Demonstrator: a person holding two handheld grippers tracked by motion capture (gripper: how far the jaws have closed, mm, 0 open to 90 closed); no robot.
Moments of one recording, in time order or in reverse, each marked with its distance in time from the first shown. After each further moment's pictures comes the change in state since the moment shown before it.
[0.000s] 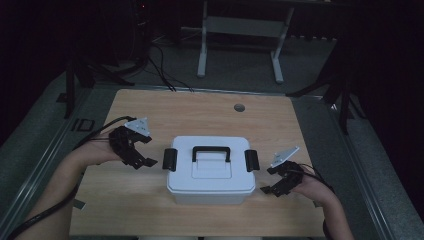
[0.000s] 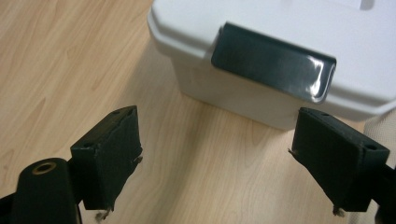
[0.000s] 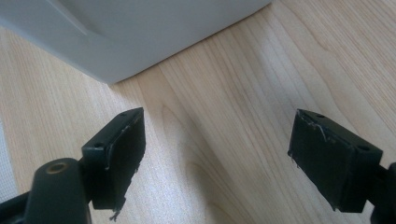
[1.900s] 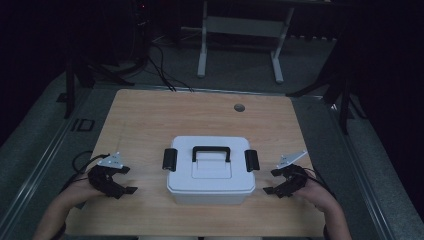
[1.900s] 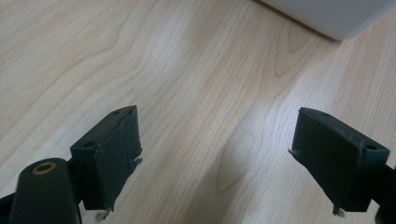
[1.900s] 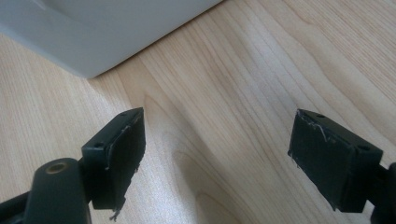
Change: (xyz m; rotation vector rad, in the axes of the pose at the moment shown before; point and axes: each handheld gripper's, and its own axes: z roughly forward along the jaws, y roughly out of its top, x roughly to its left) left arm -0.011 -0.143 0.060 -0.099 0.008 -0.202; right arm -0.007 -0.026 0.006 -0.070 -0.015 0.086
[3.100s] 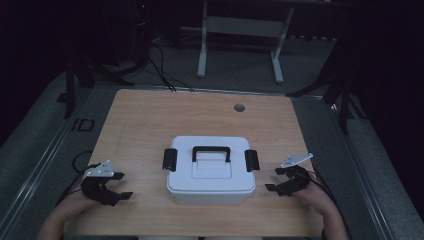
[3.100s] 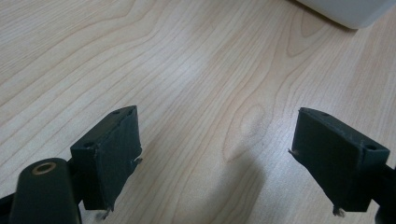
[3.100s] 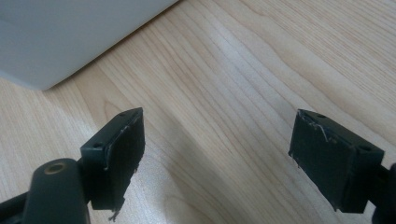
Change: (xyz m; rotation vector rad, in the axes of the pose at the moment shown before) left arm -0.002 -0.036 0.002 -0.092 0.045 -0.064; right arm -0.009 -0.017 0.004 -0.079 -0.093 0.083
